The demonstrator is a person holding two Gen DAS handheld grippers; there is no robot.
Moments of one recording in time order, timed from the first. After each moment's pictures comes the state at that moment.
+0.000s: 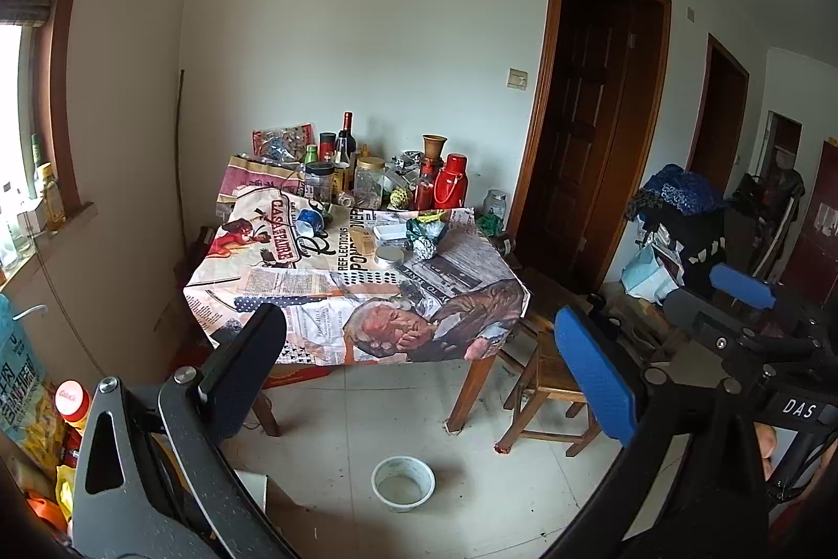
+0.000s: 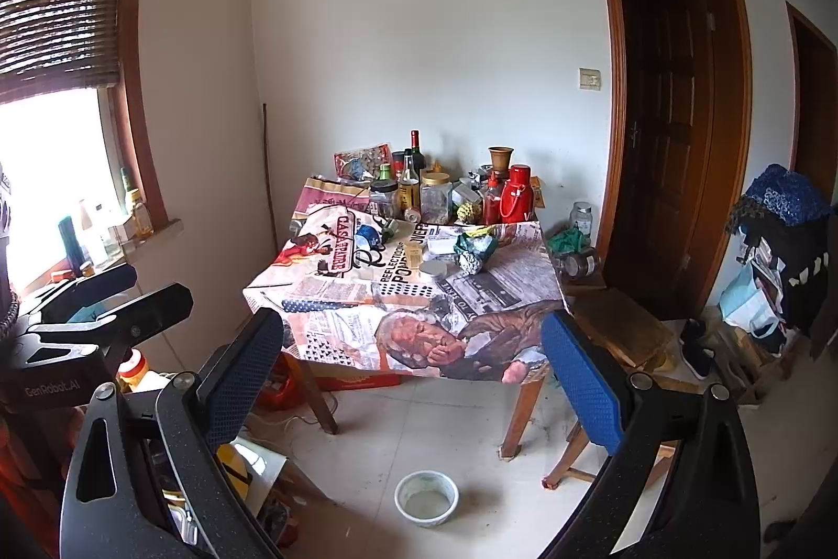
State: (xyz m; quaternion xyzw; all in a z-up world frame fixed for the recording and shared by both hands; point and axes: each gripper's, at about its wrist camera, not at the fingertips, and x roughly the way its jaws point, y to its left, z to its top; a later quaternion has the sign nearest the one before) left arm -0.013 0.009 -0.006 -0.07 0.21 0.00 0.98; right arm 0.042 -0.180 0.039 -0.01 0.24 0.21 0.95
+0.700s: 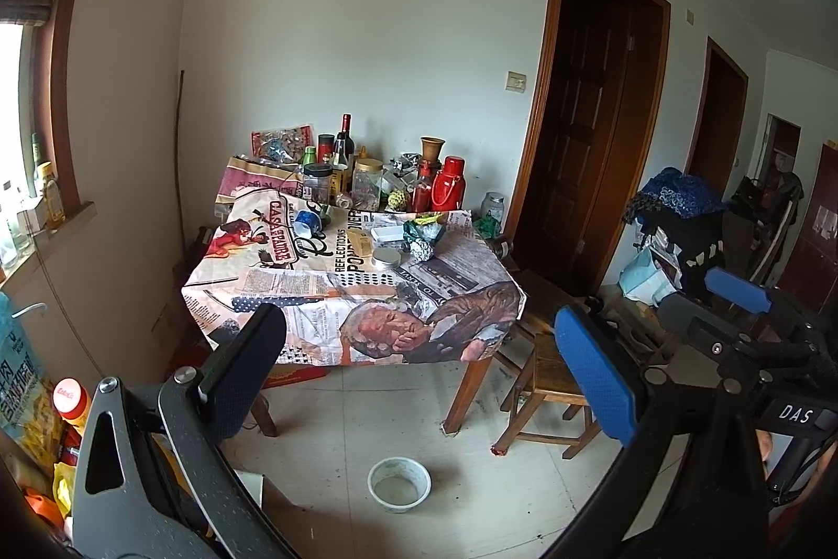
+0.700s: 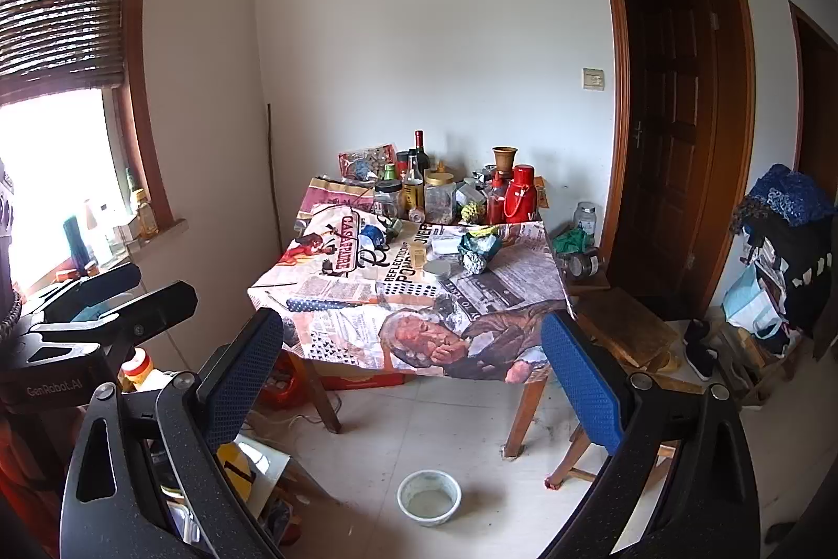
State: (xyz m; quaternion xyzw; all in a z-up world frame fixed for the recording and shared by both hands) left arm -0.011 0.007 0.001 -0.07 0.21 0.00 0.97; right arm 0.038 -0.175 0.039 -0.01 0.24 0.21 0.95
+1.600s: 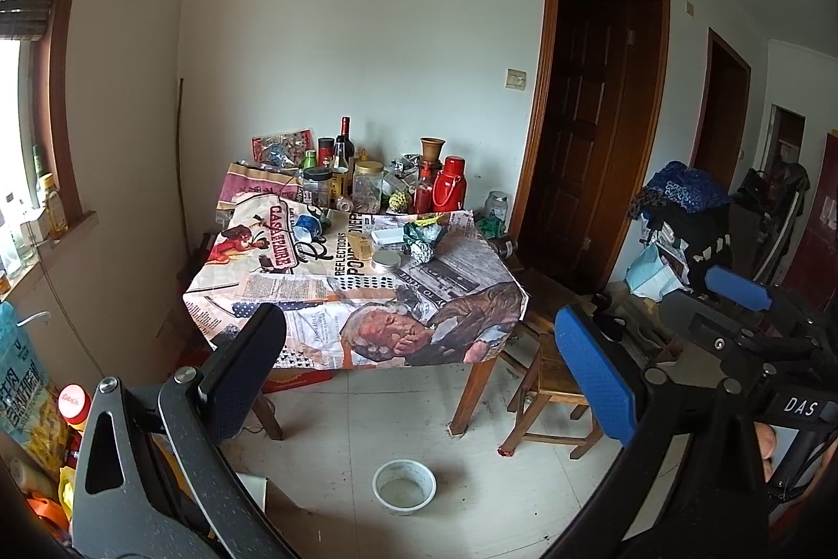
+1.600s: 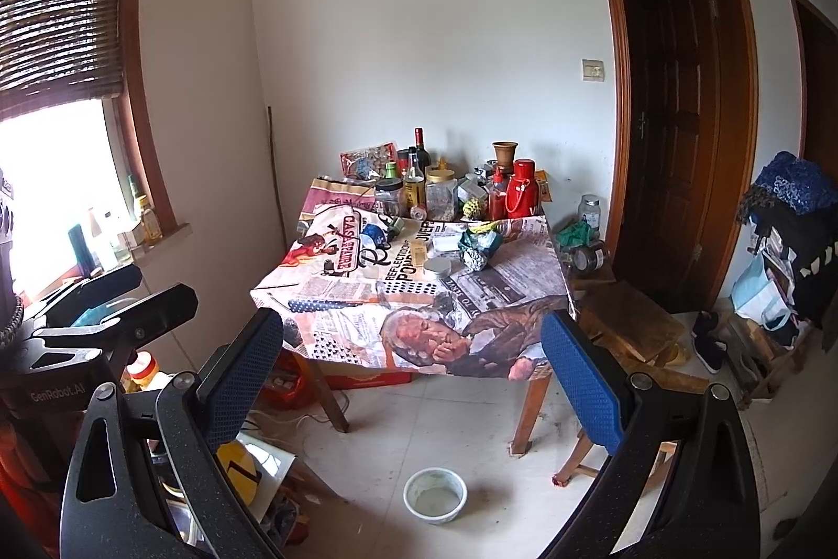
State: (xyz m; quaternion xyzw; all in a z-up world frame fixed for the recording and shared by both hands) left arm -0.002 -0.009 0.006 -0.06 0.21 0.01 0.98; right arm 0.047 -0.185 0.038 0.01 0.25 0.22 0.94
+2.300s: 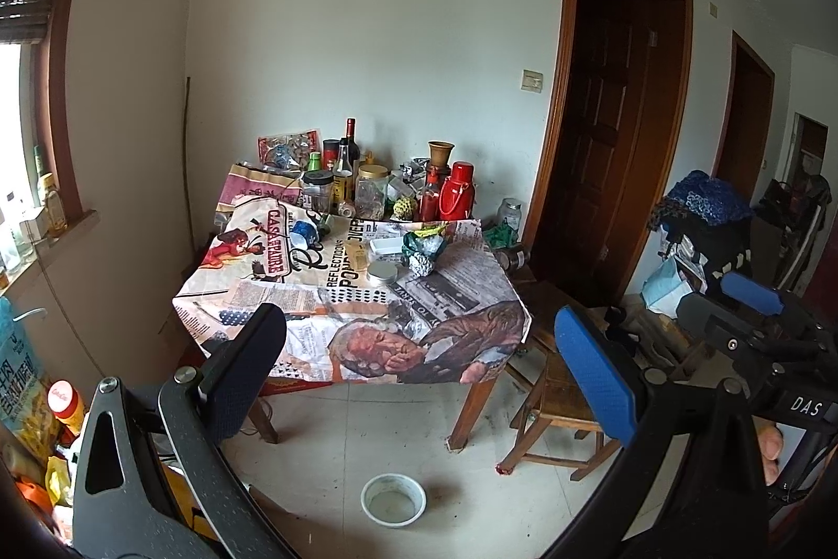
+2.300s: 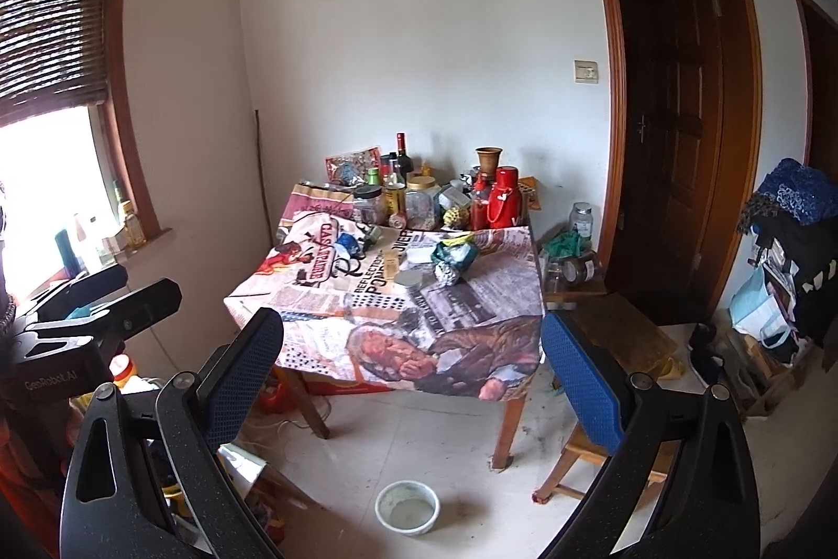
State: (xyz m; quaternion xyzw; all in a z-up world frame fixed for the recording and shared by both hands) left arm 0.060 -0.057 0.009 -0.06 0.22 0.05 0.97; right arm 0.108 -0.232 0.036 0.01 0.25 0.23 0.94
